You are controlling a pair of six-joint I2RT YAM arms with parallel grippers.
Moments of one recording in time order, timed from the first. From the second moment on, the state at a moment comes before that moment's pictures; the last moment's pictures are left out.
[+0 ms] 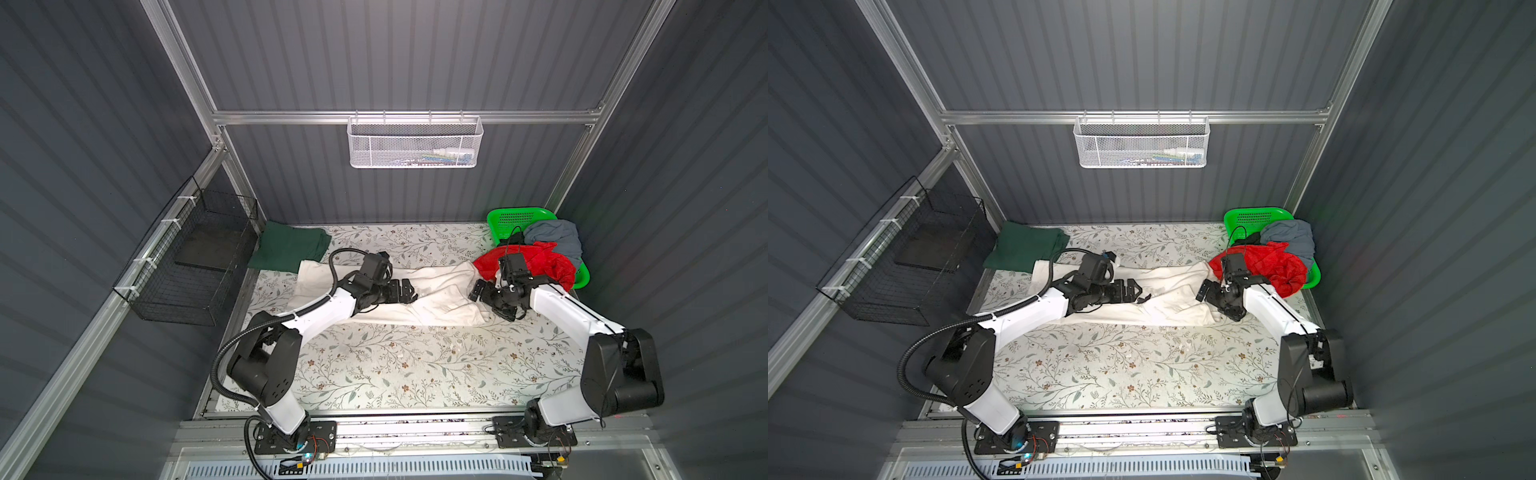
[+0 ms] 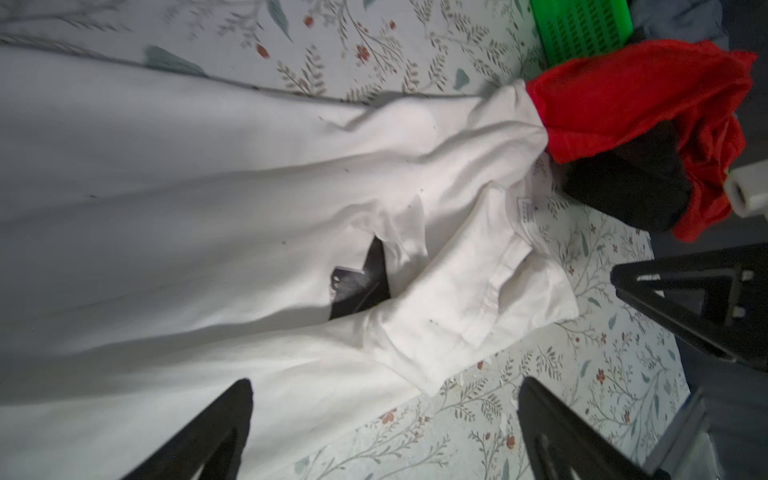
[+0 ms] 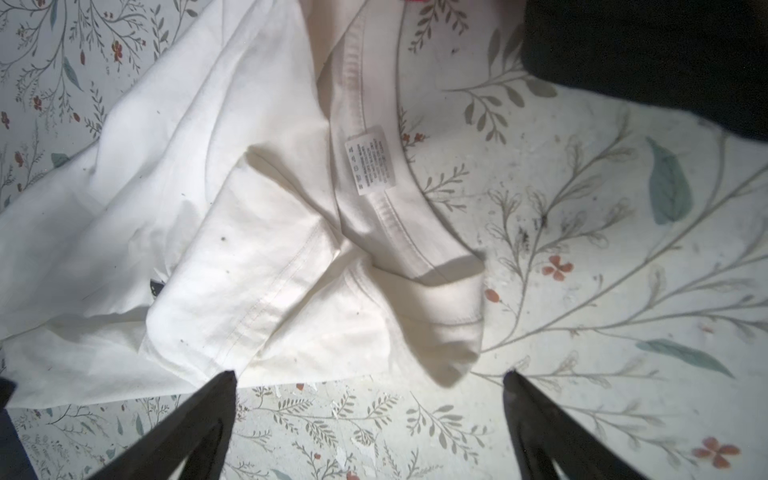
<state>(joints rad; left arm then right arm) -0.63 1.69 1.12 -0.24 0.22 -0.53 0.16 1.46 0.95 -0.61 -0.16 0.62</state>
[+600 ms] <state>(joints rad) -0.76 1.79 1.10 -0.11 0.34 -0.57 0.15 1.34 0.69 -0.47 -0.22 0.76</state>
